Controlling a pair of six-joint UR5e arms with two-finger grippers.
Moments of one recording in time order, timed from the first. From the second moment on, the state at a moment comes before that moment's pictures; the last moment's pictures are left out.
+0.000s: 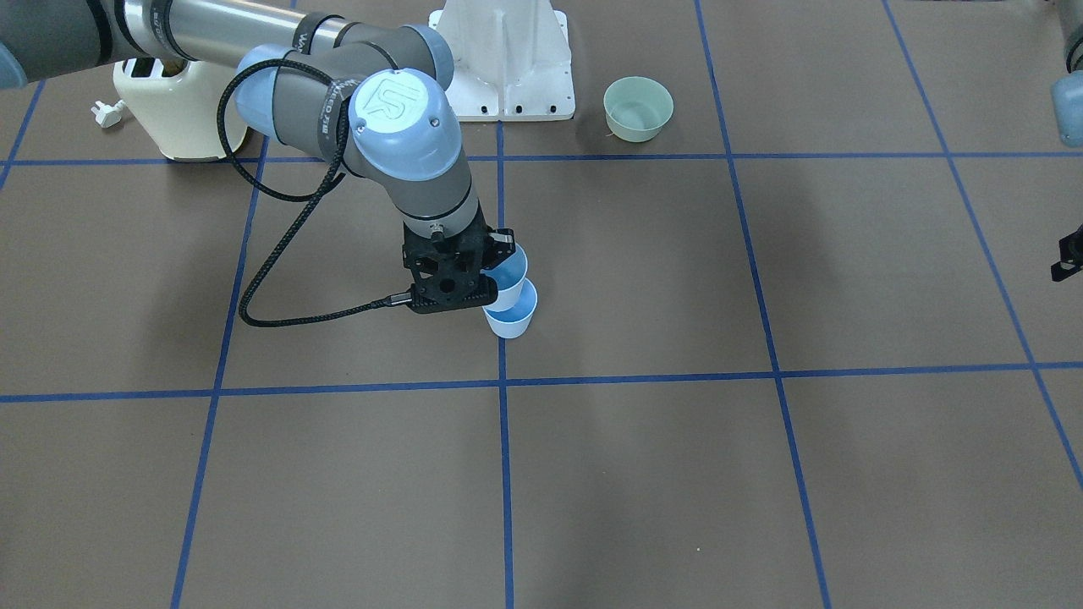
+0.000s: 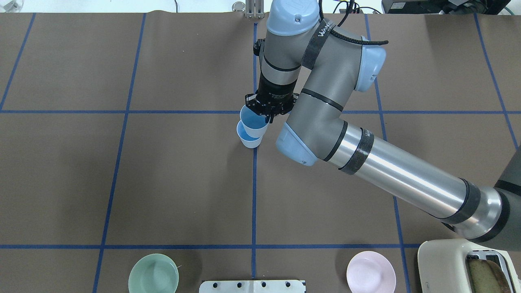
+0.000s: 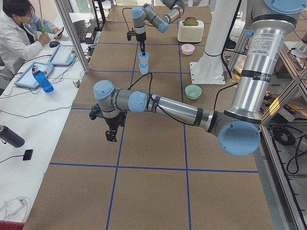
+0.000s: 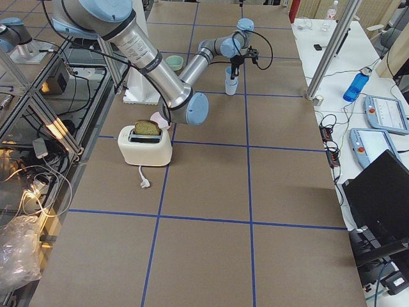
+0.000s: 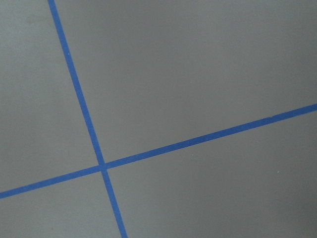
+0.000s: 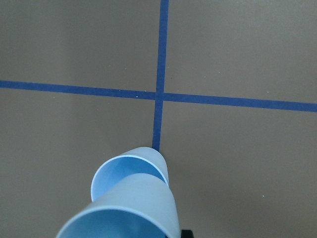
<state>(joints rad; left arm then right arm) -1.41 -1.78 -1.62 -1.43 -2.29 0.08 0.69 -0.68 1.48 -1.68 2.15 0.98</state>
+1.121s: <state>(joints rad) -1.41 -1.78 -1.62 -1.43 -2.29 0.09 0.69 -0.69 1.45 -1.58 2.15 0.99</state>
